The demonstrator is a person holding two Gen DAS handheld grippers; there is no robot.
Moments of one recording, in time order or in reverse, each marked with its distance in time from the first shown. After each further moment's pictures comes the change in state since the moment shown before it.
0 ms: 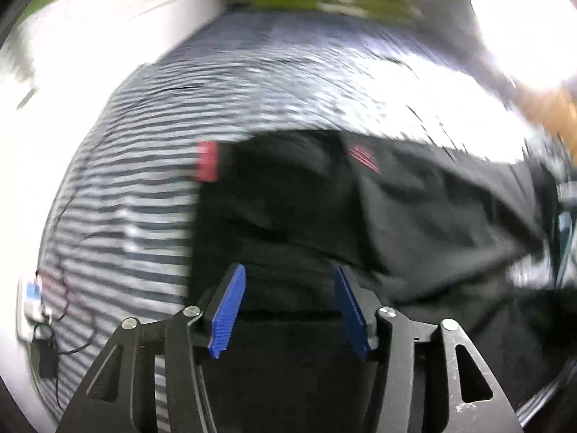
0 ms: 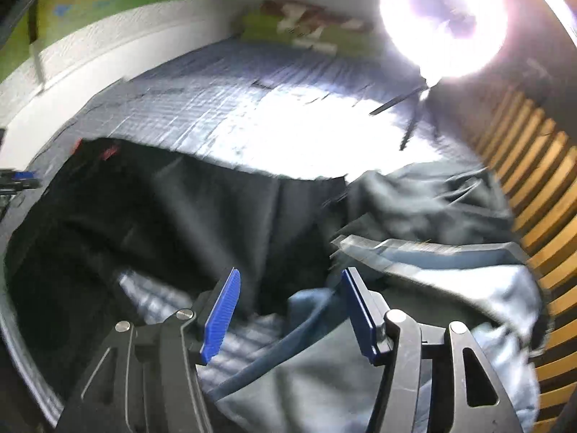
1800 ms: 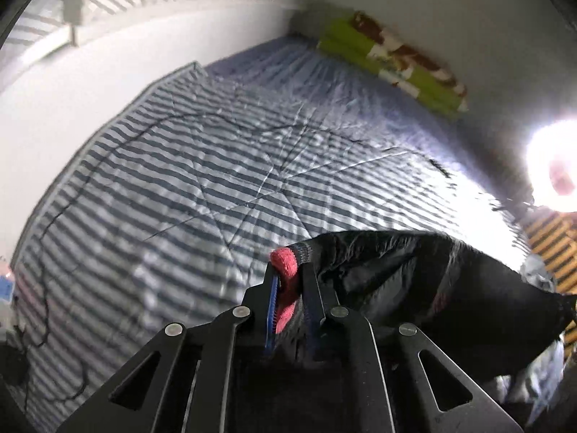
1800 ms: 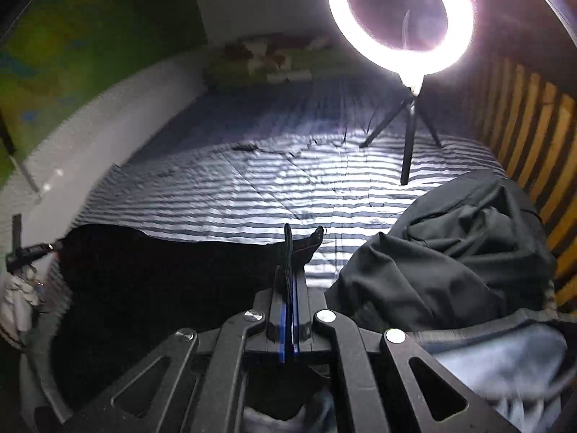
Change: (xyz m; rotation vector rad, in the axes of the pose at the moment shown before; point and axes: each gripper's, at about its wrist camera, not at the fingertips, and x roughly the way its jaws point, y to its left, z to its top) left arm 0.011 0.089 0.072 -0.261 -0.159 -0.124; right arm -0.005 -0.046 0.044 0.274 -0.132 0.149
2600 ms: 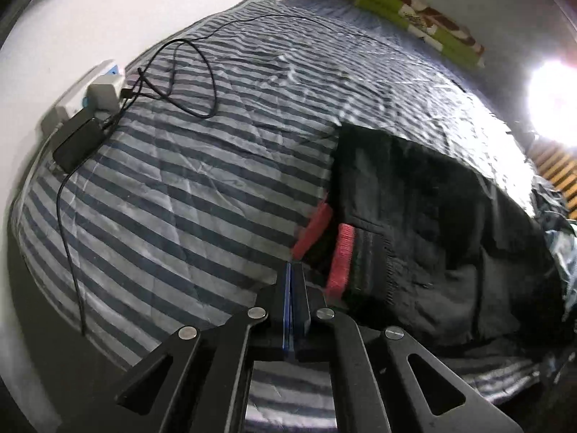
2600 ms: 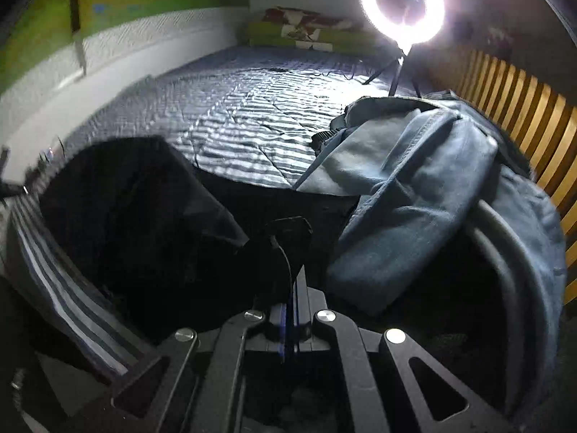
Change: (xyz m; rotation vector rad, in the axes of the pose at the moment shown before) left arm -0.135 0.120 -0.262 -0.037 0.167 0.093; right arm -0.125 0.047 -0.268 -0.231 0.085 -0.120
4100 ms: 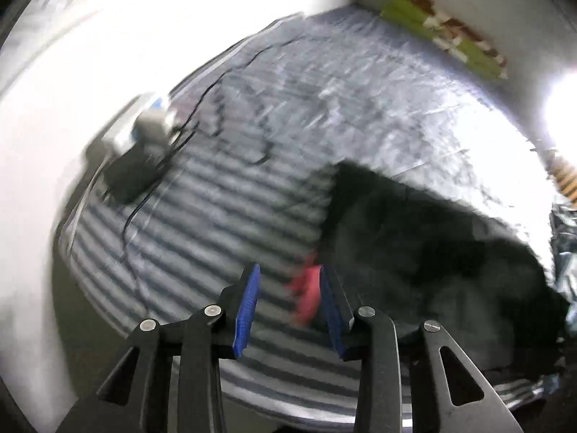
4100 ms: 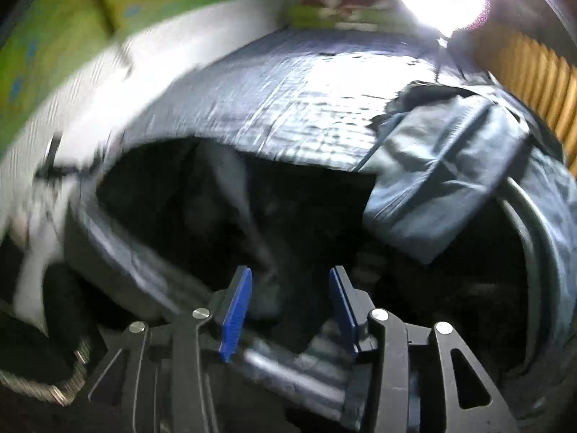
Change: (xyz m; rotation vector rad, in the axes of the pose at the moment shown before) left arm -0.050 0.012 0.040 -0.010 -0.038 0.096; right arm -0.042 0.004 0.001 0.080 0.091 0.281
